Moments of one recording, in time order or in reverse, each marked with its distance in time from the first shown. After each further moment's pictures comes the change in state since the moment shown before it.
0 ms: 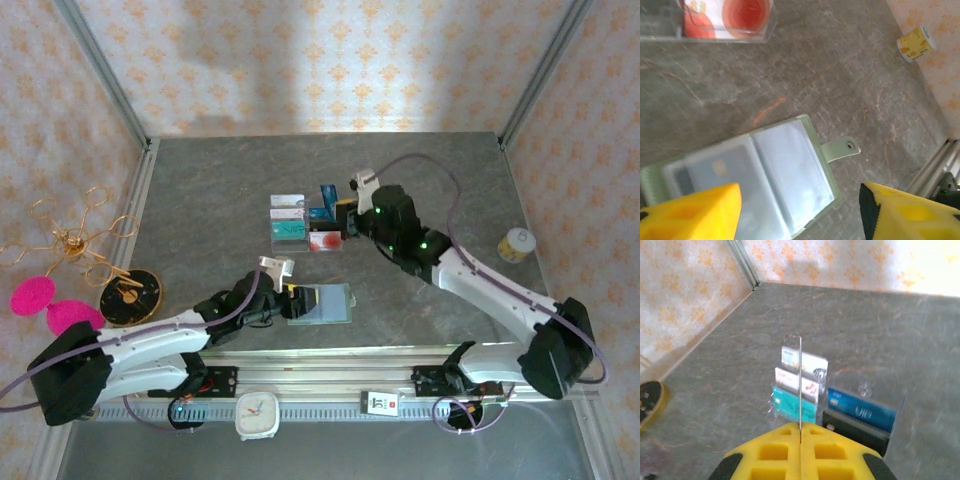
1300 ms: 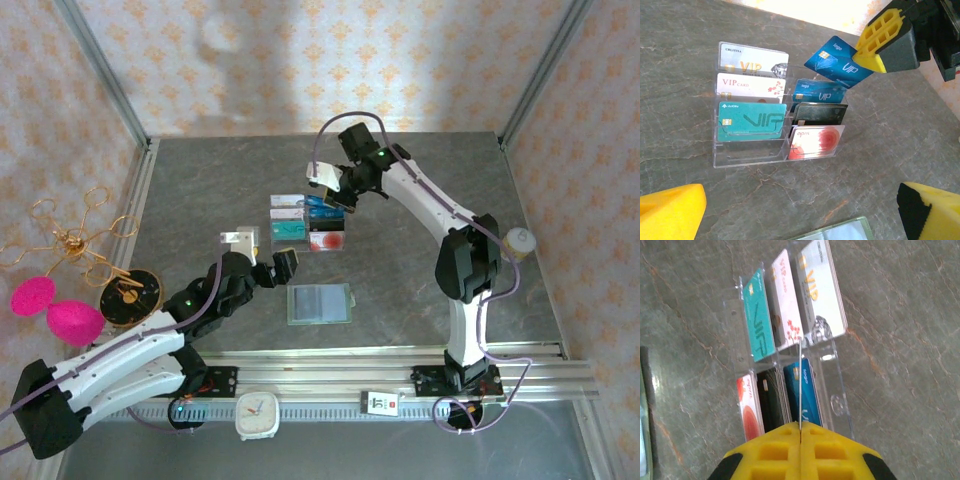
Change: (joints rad) left arm 0.081 -0.184 0.179 -0.267 -0.366 0.143; right arm -0.153 0.655 0.794 -0.777 -0.274 -1.052
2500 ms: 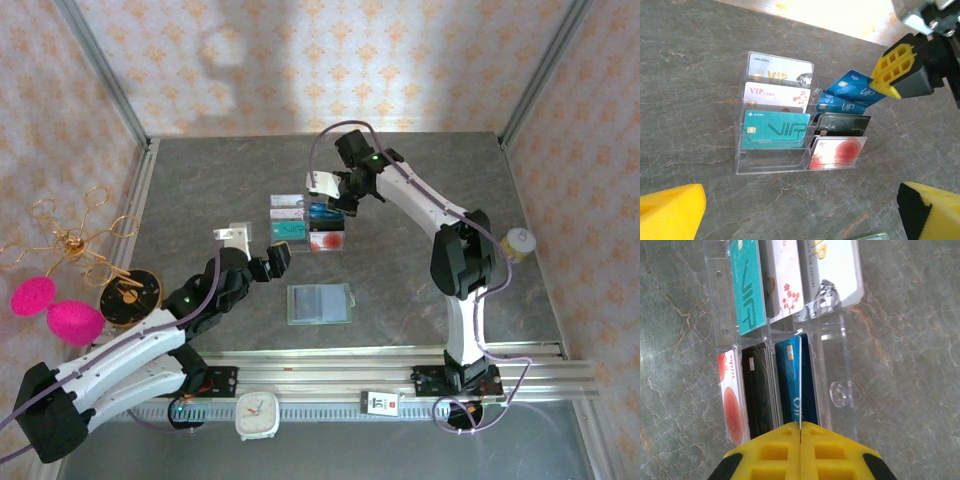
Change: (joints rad) left arm 0.064 0.013 0.000 0.000 -0.013 0.010; right arm 0.015 0.051 -0.024 0.014 0.063 -0.077
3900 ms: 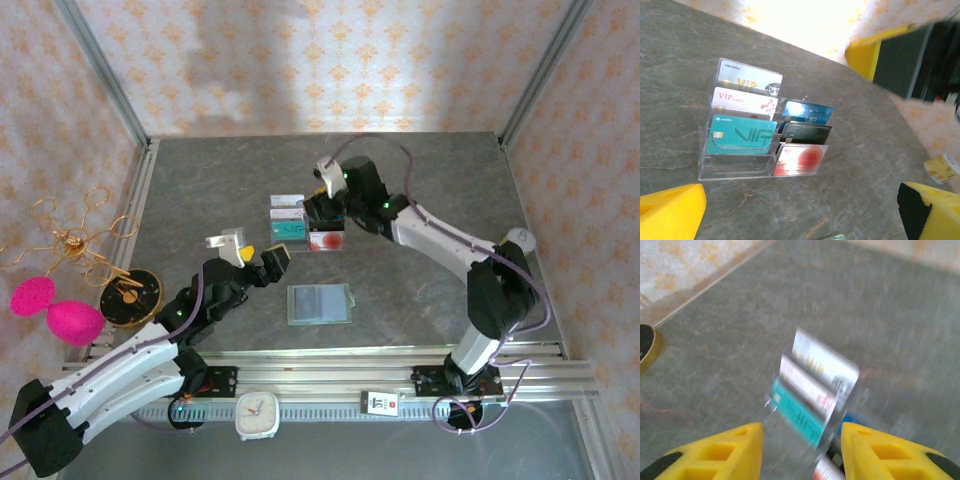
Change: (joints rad) left arm 0.008 -0.134 -0.131 0.158 0.114 -0.090; right arm 0.123 -0.386 -0.605 0.755 0.037 1.056
